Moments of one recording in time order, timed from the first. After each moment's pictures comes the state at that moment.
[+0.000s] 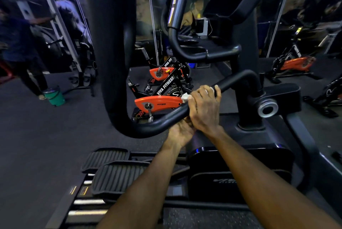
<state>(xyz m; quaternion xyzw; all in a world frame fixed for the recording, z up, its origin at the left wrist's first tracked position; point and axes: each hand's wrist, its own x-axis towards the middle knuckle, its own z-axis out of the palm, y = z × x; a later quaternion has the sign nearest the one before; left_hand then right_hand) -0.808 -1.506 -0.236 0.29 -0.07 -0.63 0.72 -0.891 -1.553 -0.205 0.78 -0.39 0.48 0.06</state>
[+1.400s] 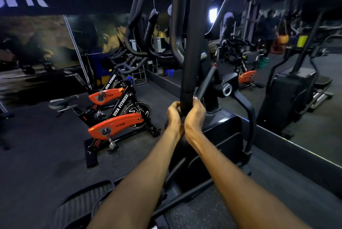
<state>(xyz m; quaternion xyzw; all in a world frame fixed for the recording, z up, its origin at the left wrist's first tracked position) -0.675 -1.370 -0.168 0.39 -0.30 -0.66 0.56 -0.713 -1.338 -0.167 0.29 -0.47 0.76 -0.33</state>
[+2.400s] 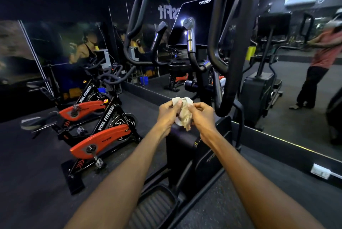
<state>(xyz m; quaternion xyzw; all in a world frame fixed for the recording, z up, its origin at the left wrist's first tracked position) -0.483 -1.395 -0.138 0.34 -0.57 -0.56 0.49 -0.580 -1.327 -0.137 0.34 -0.58 0.69 -0.27</state>
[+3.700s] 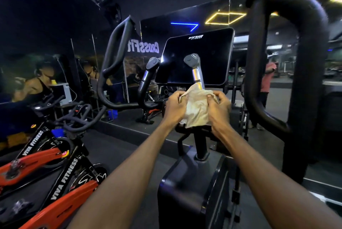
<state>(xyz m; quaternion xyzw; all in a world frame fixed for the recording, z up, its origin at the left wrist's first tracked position) -0.561 -1.655 -0.009 0.20 -0.76 -0.36 0.50 -0.648 -1.555 -0.011 0.28 -0.56 0.78 0.01</state>
